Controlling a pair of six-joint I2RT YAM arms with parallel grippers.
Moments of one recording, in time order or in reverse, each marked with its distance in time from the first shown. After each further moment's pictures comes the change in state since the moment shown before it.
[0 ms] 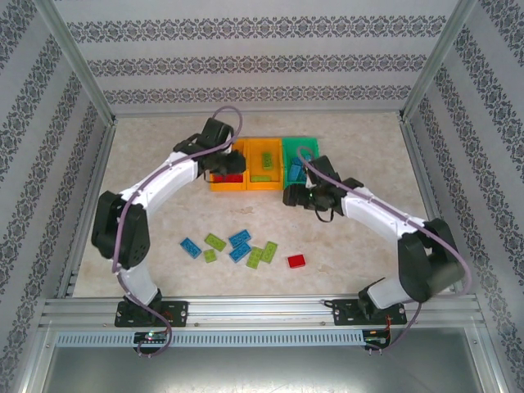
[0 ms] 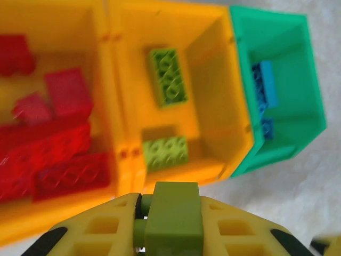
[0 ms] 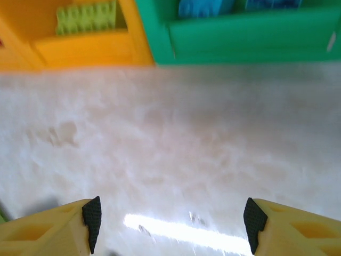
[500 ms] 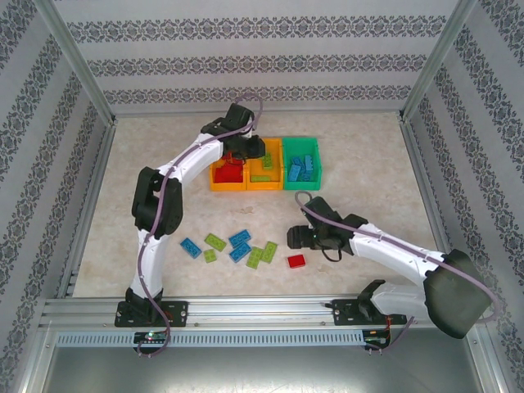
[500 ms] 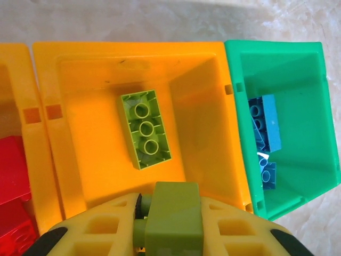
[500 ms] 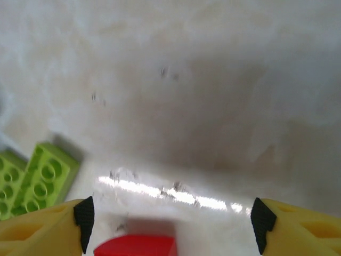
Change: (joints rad) left arm -0.009 0.314 0.337 -0.047 0.037 -0.012; right arm 0.194 -0.187 -0.238 -0.085 0.064 0.104
